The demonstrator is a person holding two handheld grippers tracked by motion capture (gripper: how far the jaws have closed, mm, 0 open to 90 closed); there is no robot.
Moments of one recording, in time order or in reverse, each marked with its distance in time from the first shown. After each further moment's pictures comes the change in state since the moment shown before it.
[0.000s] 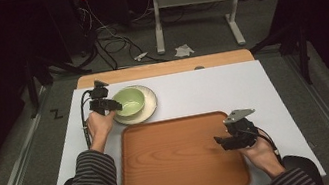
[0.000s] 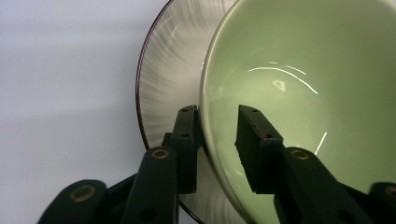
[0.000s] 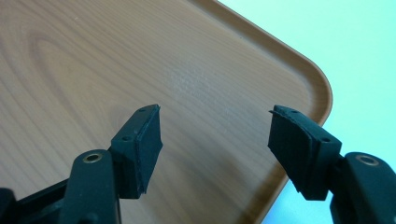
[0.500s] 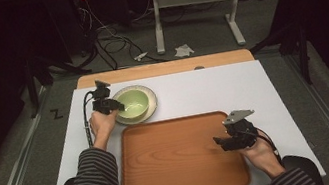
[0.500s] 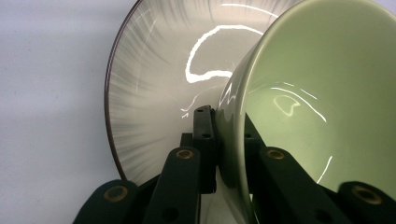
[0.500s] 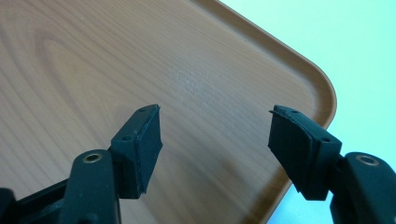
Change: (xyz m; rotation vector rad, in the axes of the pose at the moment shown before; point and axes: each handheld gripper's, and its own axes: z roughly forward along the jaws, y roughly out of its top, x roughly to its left) left arm 0.002 0.002 0.012 -0.002 -0.084 -0.045; right arm 0.003 0.000 0.000 -0.009 0.003 -0.020
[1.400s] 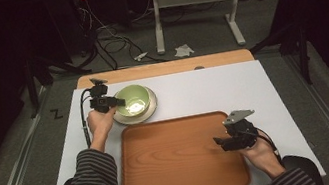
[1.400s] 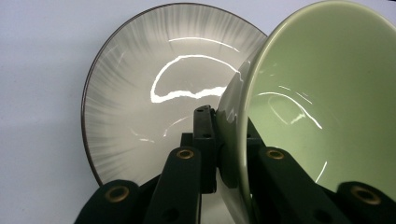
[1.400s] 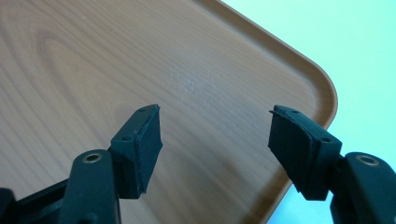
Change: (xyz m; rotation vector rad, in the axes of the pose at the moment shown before) left arm -0.010 0.000 -0.026 -0.081 -0.097 0.048; right arm 0.000 0.000 0.000 -0.001 0.006 0.001
